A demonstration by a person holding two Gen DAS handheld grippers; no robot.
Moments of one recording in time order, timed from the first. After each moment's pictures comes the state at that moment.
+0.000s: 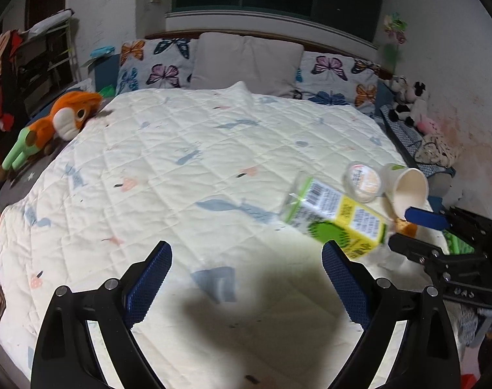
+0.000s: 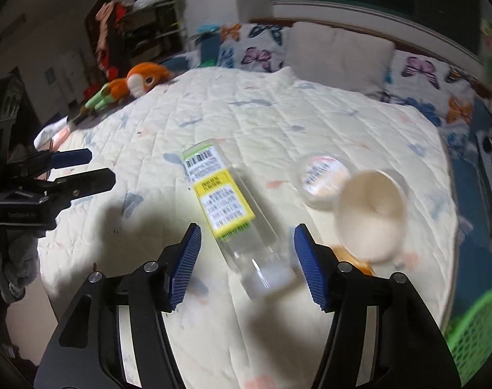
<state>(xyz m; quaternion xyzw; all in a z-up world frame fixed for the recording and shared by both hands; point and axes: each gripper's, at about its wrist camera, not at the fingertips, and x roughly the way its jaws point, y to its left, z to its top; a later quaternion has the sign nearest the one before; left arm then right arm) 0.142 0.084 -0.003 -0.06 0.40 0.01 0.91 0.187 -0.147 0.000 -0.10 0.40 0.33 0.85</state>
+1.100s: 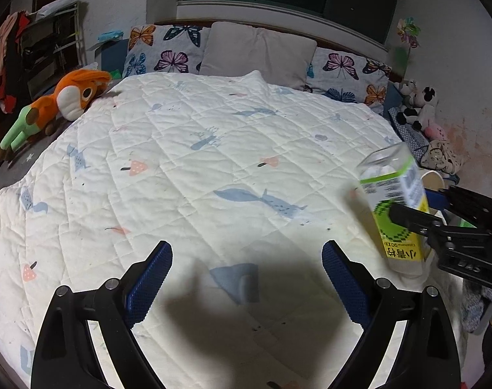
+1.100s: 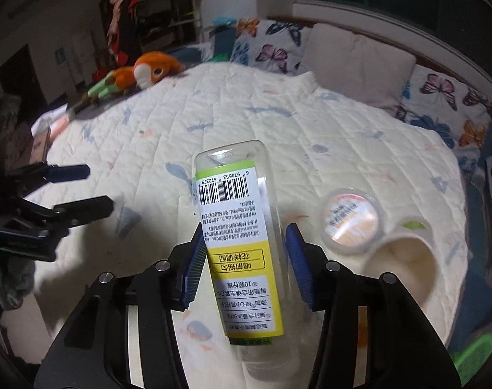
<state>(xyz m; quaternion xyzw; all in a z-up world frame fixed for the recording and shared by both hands) 0.152 0.102 -0.021 -0.08 0.42 0.02 0.91 0.199 -0.132 0.011 -0.11 0.38 0.34 0.85</state>
